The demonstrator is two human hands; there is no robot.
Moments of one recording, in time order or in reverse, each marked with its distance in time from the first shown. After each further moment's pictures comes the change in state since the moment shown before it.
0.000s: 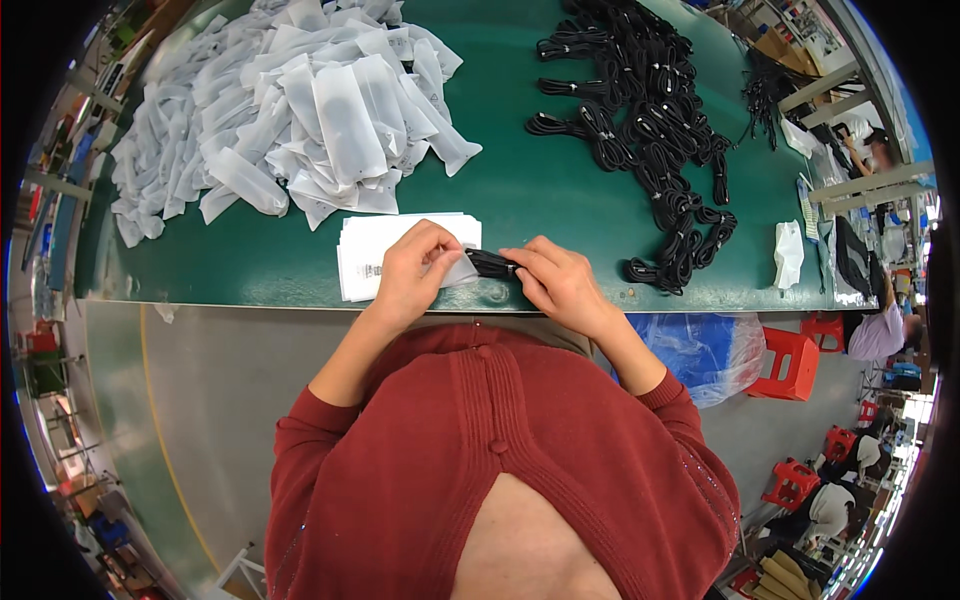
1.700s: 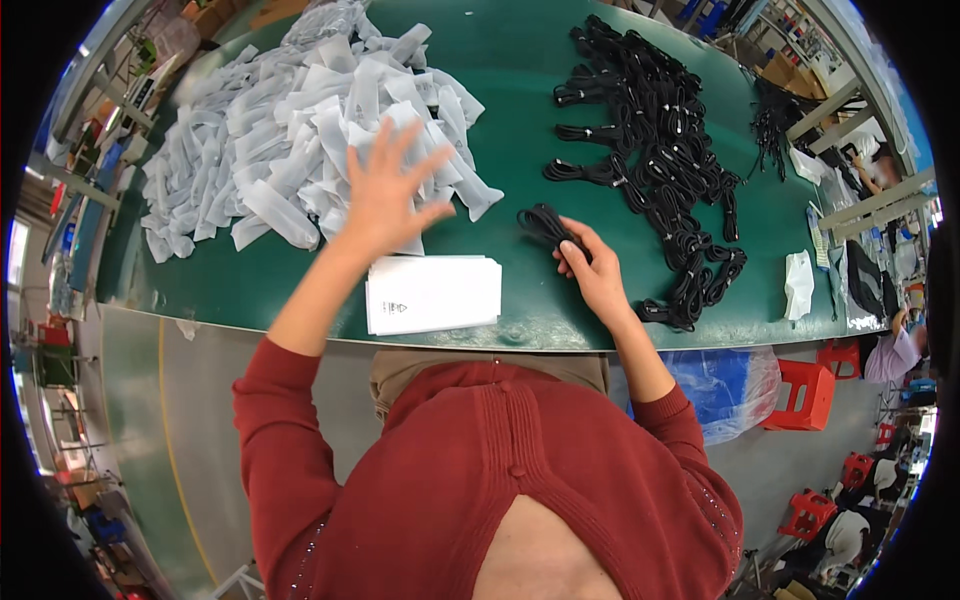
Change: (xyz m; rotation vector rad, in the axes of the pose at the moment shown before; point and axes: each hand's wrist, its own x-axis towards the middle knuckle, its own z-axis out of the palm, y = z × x) left_hand 0.107 -0.009 -0.085 0.896 0.063 0.399; right_hand 0.024 0.049 0.001 0.650 0.262 0.548
